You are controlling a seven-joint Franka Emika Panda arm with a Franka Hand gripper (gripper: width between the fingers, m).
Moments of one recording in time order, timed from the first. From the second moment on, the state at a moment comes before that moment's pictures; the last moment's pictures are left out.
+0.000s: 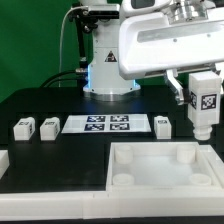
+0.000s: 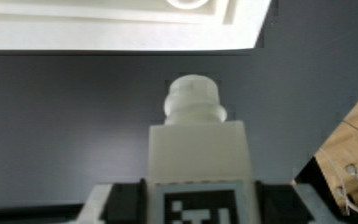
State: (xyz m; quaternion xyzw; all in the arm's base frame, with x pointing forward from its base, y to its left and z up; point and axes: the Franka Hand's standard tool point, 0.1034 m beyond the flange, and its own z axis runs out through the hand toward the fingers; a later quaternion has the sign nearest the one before) arm 0.619 0.114 0.132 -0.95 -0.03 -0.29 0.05
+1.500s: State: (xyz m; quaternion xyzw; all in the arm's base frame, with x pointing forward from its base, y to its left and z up) arm 0.605 0.113 0.068 -0.96 -0.04 -0.28 0.04
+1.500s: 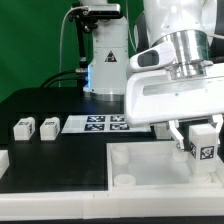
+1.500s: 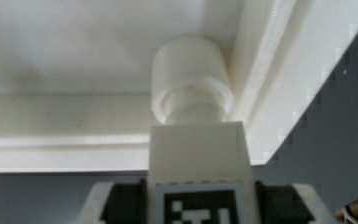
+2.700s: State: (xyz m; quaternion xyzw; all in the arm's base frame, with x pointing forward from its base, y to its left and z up) arm 0.601 0.114 0.058 -0.96 -0.02 -0.27 0.04
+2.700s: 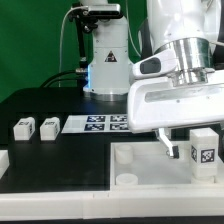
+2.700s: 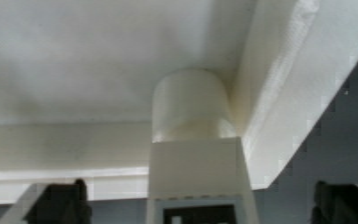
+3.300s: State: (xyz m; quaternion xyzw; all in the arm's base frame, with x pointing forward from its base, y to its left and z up) arm 0.604 0.115 0.074 -0.96 -0.02 -0.27 0.04
